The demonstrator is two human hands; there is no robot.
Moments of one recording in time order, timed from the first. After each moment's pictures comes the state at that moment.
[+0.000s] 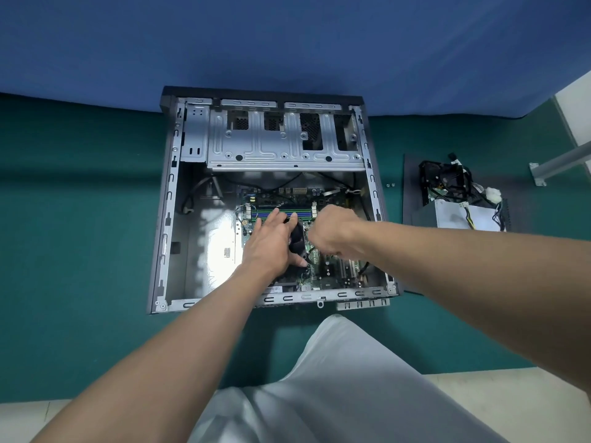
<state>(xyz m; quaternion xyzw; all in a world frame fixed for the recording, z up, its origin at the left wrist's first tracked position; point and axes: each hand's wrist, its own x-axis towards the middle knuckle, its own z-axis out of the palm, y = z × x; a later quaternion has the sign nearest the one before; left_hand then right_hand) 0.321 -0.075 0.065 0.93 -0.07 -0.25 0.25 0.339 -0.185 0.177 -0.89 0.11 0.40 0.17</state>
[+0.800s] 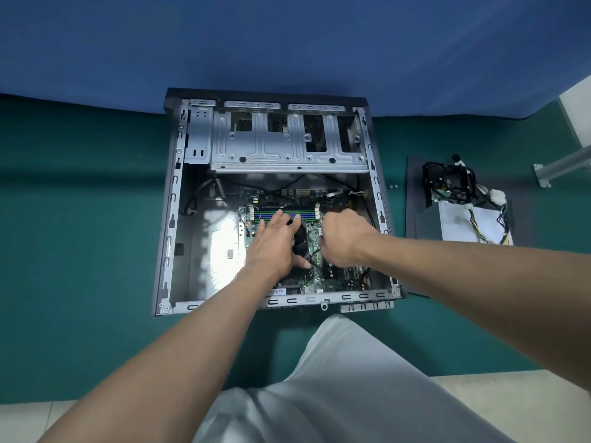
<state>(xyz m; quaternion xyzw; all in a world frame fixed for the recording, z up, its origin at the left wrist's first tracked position) 0.322 -0.076 0.066 0.93 -0.07 -0.26 0.24 0.331 -0.200 0.172 -0.94 -0.06 0.34 0.03</state>
